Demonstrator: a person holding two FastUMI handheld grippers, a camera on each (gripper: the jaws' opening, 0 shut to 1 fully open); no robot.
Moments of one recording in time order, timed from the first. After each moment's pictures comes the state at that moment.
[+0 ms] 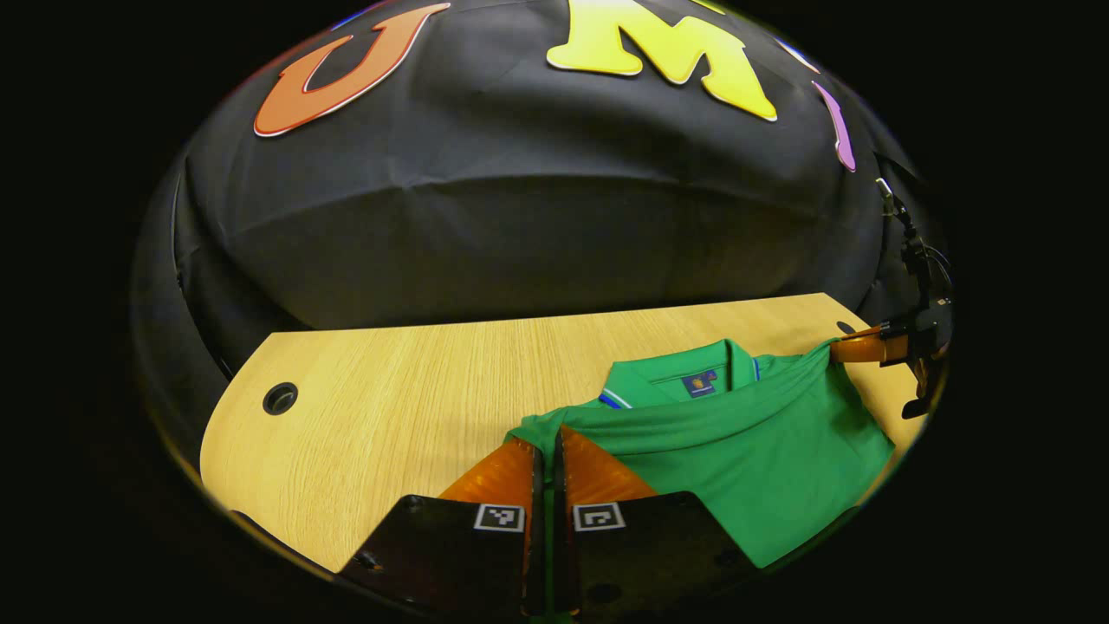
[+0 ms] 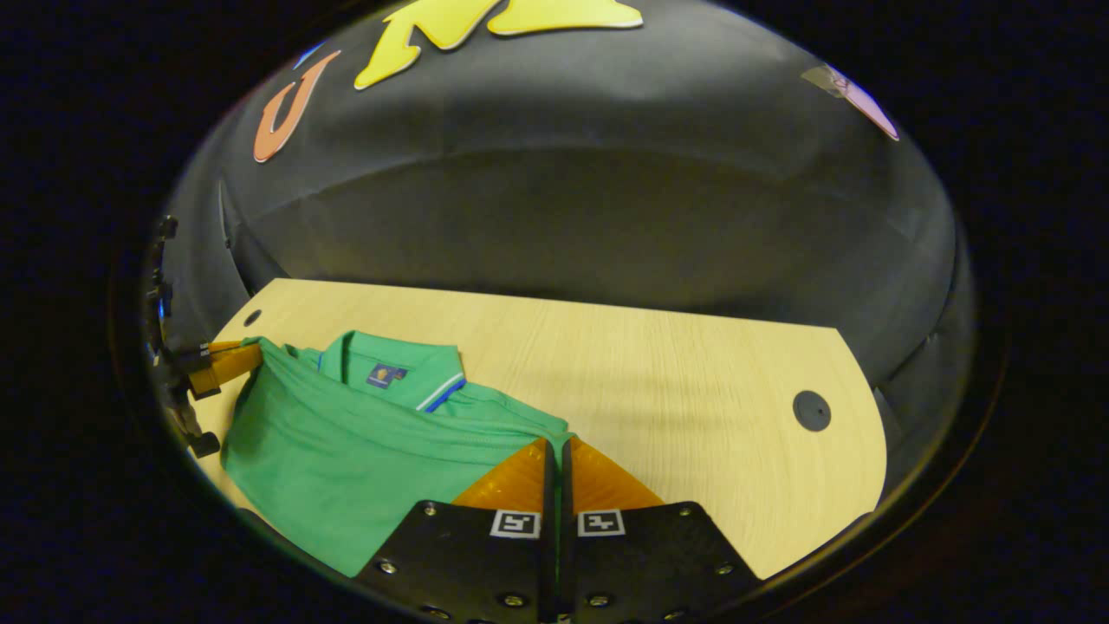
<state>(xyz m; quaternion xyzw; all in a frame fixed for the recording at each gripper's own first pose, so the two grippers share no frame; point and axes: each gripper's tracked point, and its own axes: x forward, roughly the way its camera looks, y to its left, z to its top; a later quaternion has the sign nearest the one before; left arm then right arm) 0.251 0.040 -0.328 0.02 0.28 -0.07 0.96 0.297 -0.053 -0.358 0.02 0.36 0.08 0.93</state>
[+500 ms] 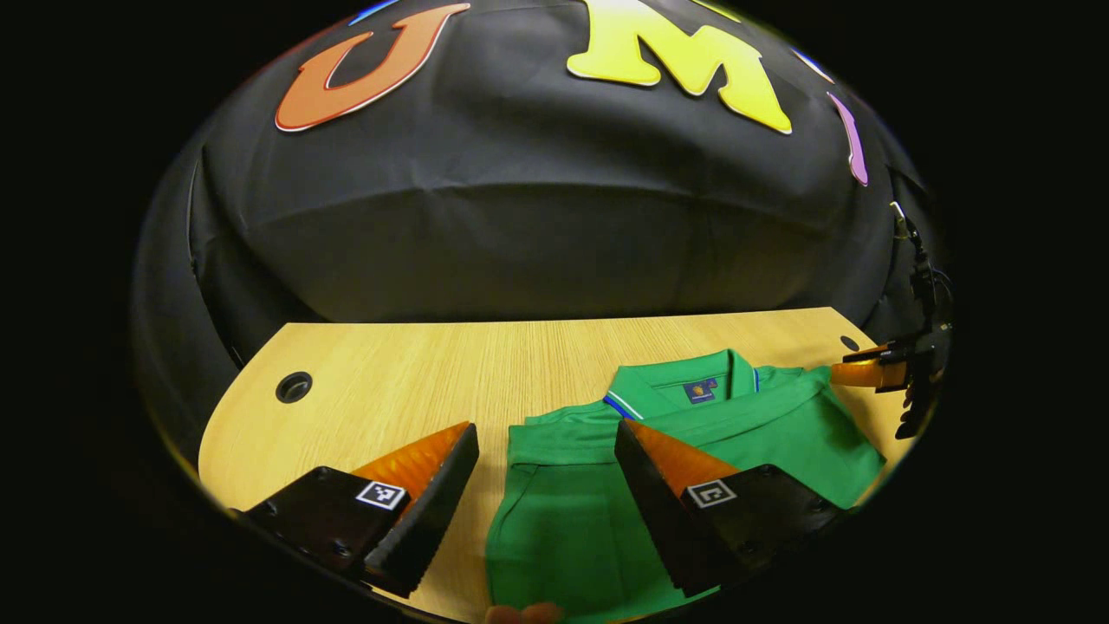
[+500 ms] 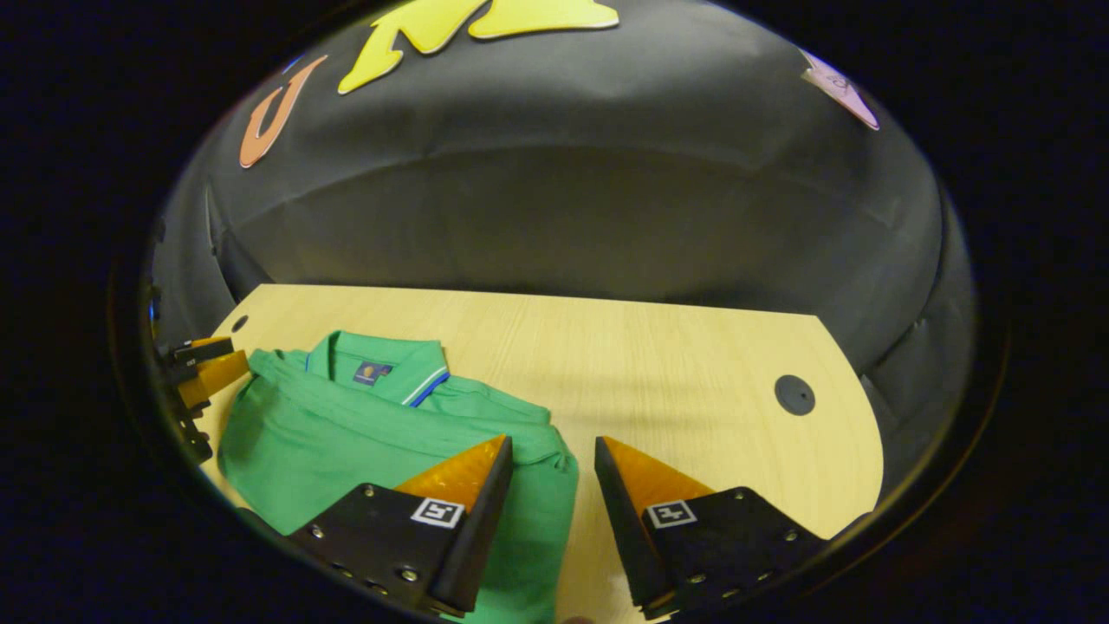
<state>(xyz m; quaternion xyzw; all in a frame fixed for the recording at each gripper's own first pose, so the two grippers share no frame) 0.237 0.041 -0.301 0.00 0.26 -0.05 0.96 0.283 -0.069 -0.342 0.03 0.34 0.04 0.94</state>
